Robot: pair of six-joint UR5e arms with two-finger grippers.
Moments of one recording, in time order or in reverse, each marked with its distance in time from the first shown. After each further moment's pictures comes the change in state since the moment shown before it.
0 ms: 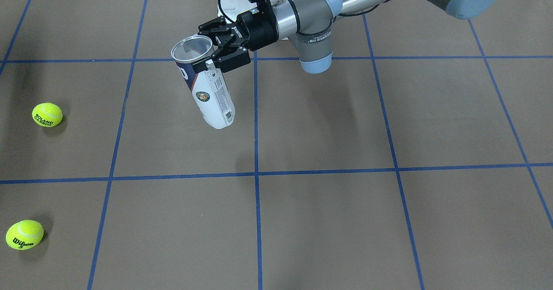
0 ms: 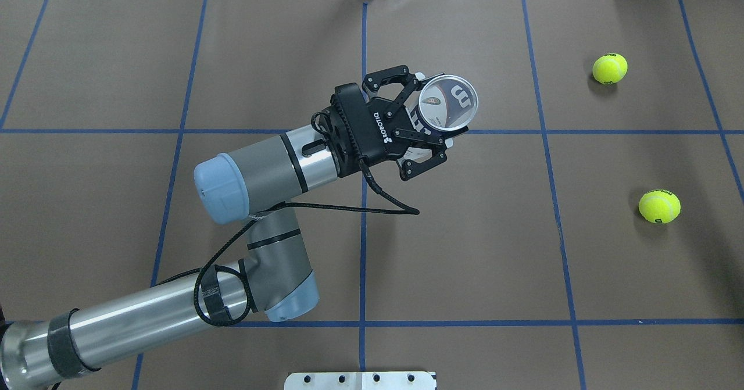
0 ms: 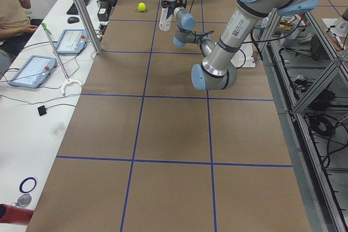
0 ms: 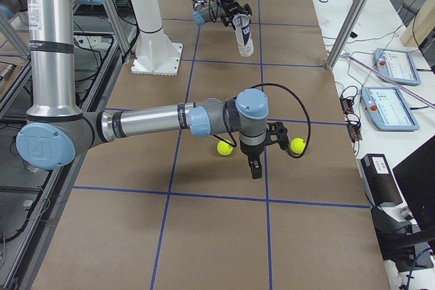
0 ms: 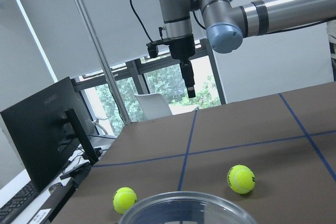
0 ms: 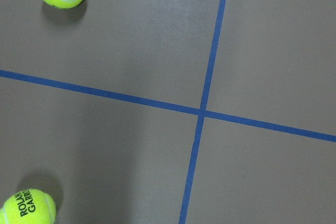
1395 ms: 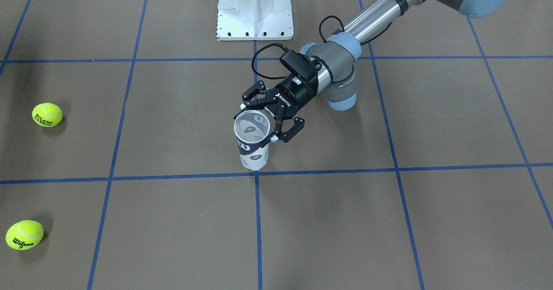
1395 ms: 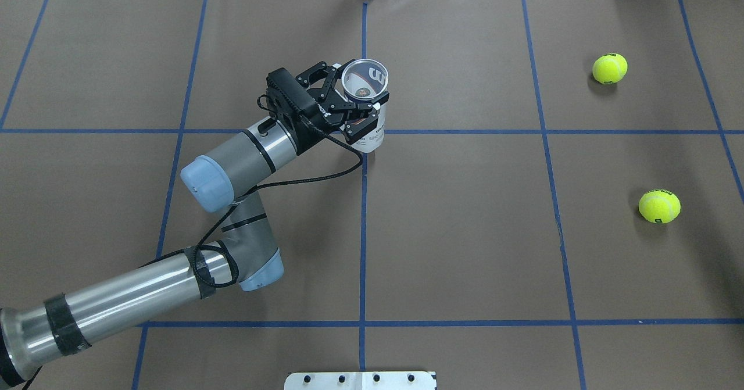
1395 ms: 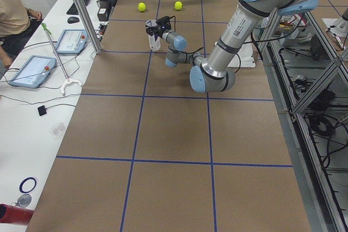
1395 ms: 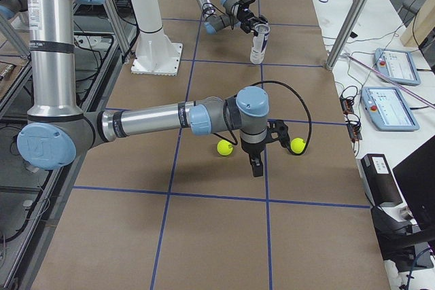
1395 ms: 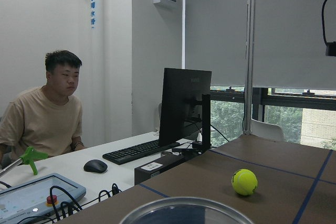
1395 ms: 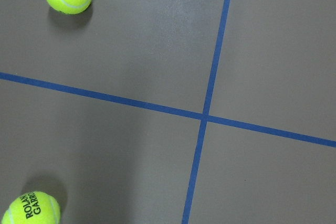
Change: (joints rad) left arm -0.054 0.047 0.245 -0.151 0.164 -0.318; right arm 0.000 0.005 0.006 0.000 0.000 0.002
